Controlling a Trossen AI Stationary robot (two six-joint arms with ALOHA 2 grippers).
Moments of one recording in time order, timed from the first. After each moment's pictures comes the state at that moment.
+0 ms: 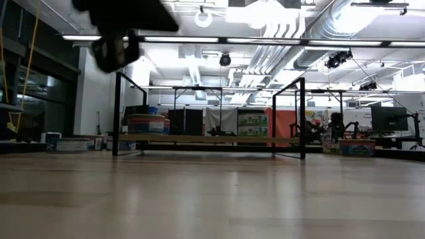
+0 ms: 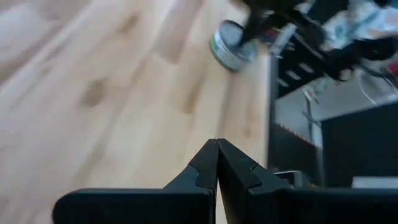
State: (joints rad) left arm -0.52 1.61 0.90 0.09 -0.28 -0.89; right arm 0.83 1.83 1.18 -0.75 0.07 1.37
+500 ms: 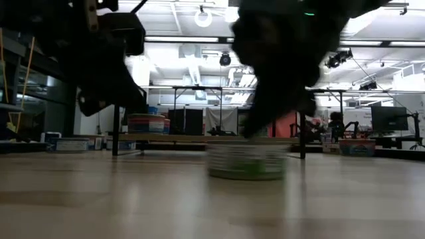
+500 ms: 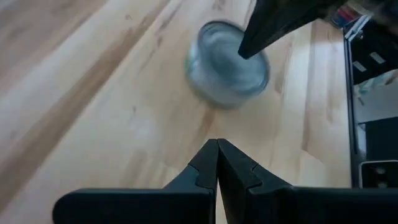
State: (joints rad) left arm -0.43 1.52 0.65 0.15 -0.27 -0.86; right arm 0.39 1.87 1.17 -0.26 0.20 0.89
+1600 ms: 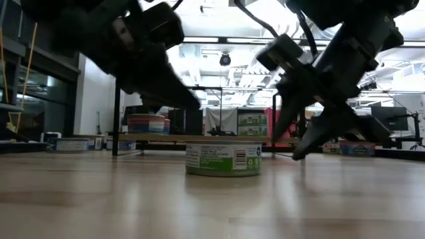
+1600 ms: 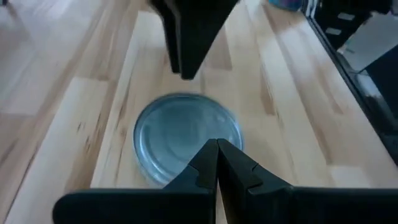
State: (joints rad) left arm -0.31 1.70 0.72 0.43 -0.11 -0.33; right arm 0.33 1.69 0.81 -0.04 0.10 1.60
